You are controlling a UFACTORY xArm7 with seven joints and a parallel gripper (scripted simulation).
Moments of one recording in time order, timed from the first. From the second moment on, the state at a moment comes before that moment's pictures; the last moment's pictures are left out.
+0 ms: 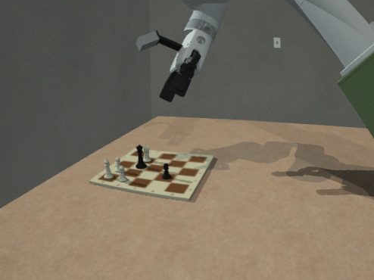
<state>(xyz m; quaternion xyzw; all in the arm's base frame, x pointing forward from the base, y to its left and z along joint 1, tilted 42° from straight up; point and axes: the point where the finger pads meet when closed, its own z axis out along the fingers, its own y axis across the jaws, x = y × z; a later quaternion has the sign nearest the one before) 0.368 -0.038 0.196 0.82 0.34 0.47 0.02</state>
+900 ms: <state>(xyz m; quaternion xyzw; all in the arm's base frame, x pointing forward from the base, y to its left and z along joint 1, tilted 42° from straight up) 0.368 0.014 0.178 0.89 0.21 0.37 0.12</state>
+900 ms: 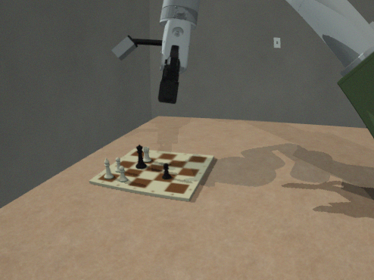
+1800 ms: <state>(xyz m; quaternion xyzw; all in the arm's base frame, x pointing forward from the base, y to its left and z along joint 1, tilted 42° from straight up) 0.368 0.038 0.169 0.92 0.14 0.31 0.18</state>
